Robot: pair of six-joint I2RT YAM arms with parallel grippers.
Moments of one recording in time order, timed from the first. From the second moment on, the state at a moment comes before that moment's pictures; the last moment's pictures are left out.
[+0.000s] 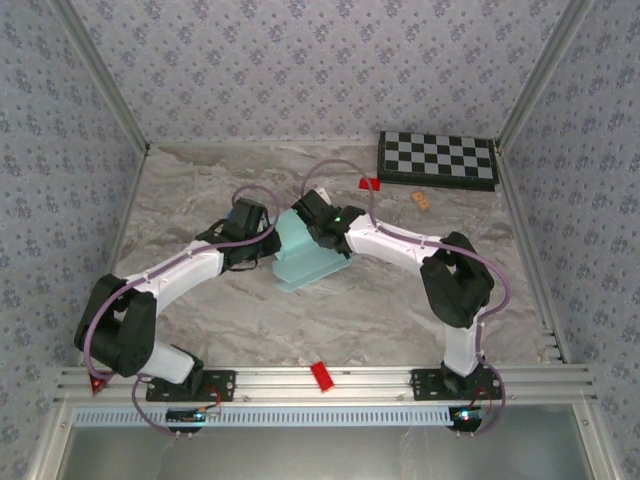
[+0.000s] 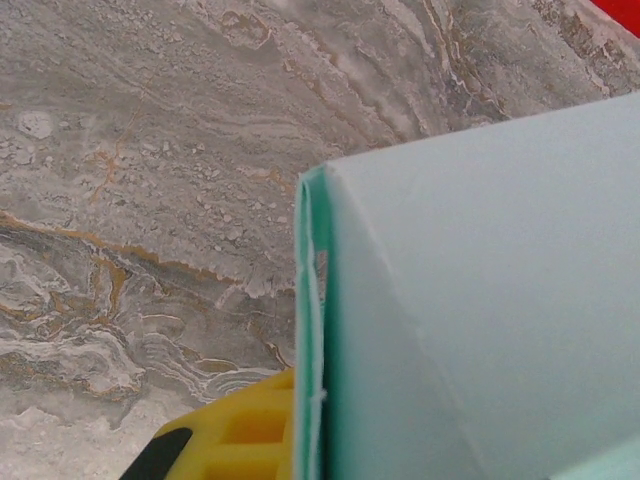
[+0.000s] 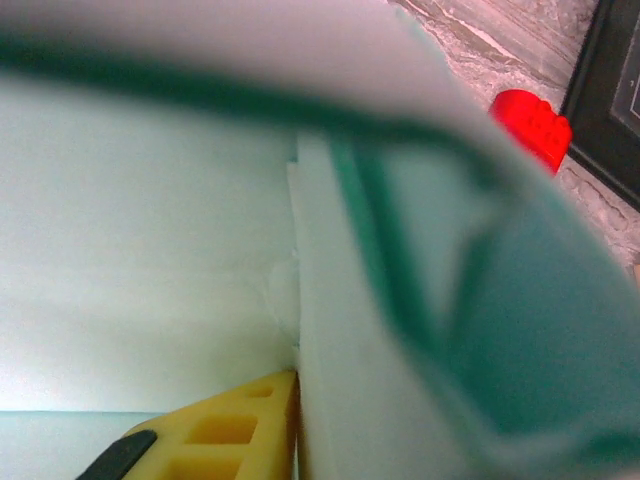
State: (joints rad) left arm -0.51 1.44 0.87 -0.30 0.04 -0.70; right arm 0.81 1.89 1.44 -0.57 0.52 0.16
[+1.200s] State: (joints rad) left arm -0.51 1.45 0.88 -0.27 0.06 -0.70; right arm 0.82 1.95 1.54 -0.67 0.65 0.27
